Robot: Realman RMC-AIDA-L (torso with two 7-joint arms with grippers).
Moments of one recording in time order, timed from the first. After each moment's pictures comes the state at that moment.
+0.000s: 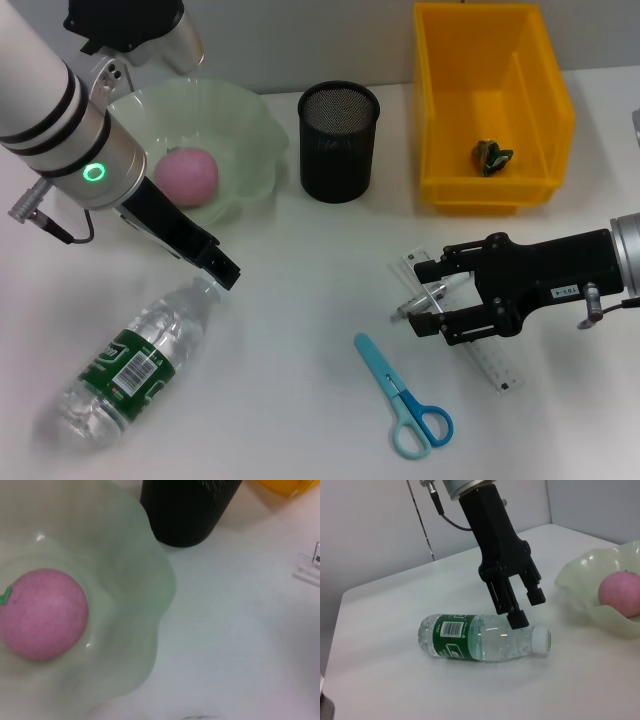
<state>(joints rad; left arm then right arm) -0.92 -2.08 1.29 1.03 2.66 1.57 -2.68 0.55 2.04 -0.78 -0.73 -2.13 -1.65 1.41</state>
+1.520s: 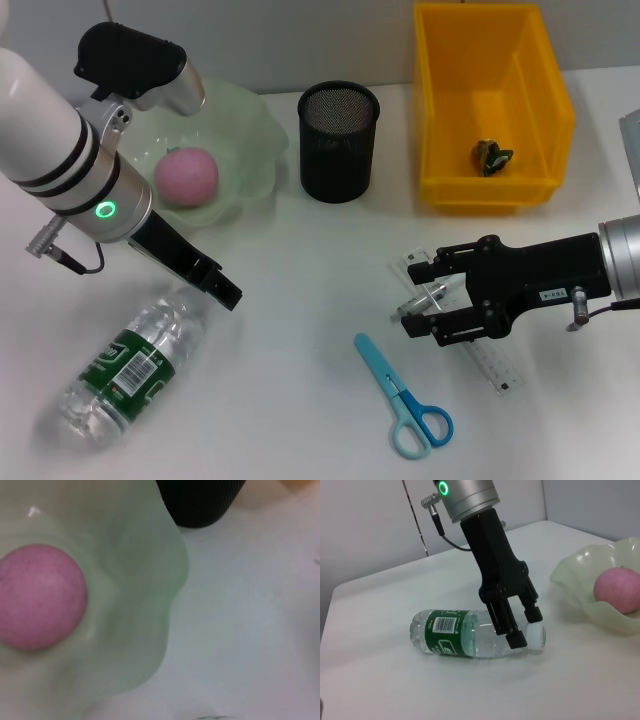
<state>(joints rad) -0.89 -2.08 1.34 0.91 2.62 1.42 -2.64 0.56 2.05 -0.78 -0.72 -2.15 -1.61 1.39</state>
